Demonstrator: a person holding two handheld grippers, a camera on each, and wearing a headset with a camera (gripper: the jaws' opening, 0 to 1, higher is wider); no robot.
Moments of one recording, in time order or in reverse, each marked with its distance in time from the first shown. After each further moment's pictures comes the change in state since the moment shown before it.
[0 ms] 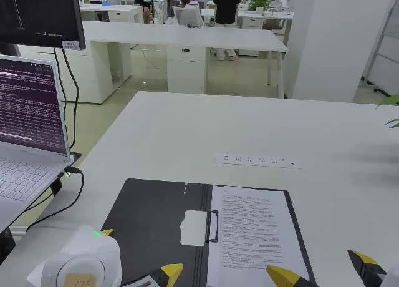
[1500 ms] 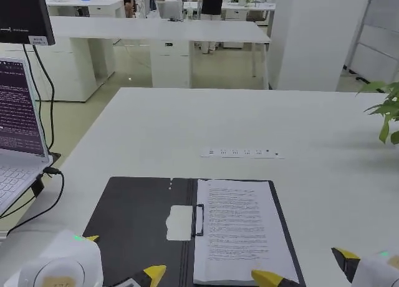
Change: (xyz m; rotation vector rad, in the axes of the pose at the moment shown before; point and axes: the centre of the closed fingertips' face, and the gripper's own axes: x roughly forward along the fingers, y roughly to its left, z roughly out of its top) left arm 0.001 -0.003 -0.002 0.004 0.002 -0.007; right arm 0.003 0.009 -0.009 -0.020 0.005 0.023
